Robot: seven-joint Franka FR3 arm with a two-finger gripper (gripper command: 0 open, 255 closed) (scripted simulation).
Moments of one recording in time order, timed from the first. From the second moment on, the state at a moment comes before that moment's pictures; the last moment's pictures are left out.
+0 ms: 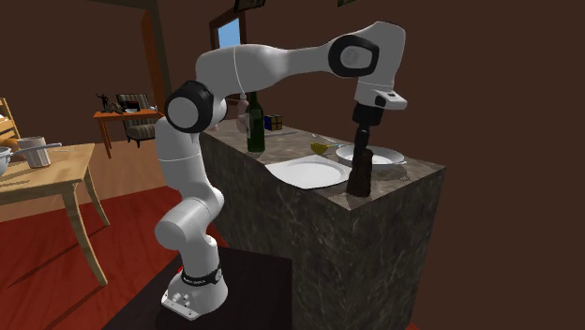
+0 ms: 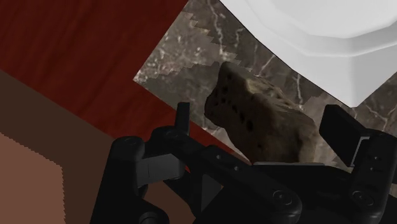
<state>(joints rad) 0.05 -0.06 0.18 -1.52 0.12 1.34 0.29</state>
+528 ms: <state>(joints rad) 0.05 -0.06 0.18 -1.52 0.12 1.35 0.29</state>
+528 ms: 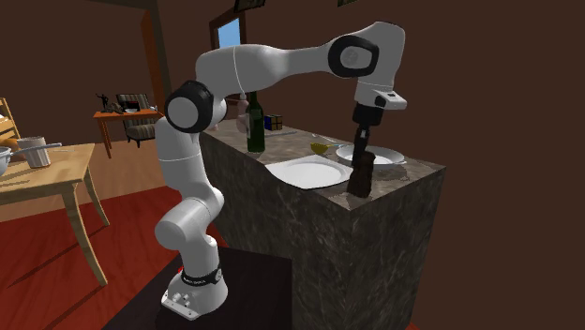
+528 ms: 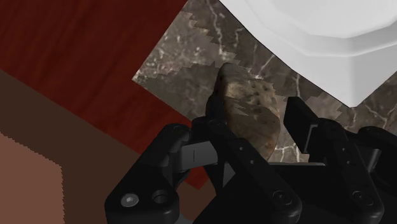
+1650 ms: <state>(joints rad) 0.05 0.00 0.18 -1.34 0.12 1.22 0.31</state>
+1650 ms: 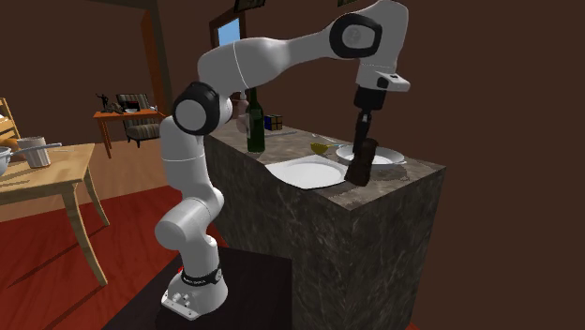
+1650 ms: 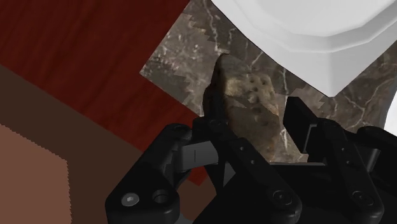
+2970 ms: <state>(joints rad) 0.13 -0.08 0.26 -1.20 0.17 1.03 0.52</state>
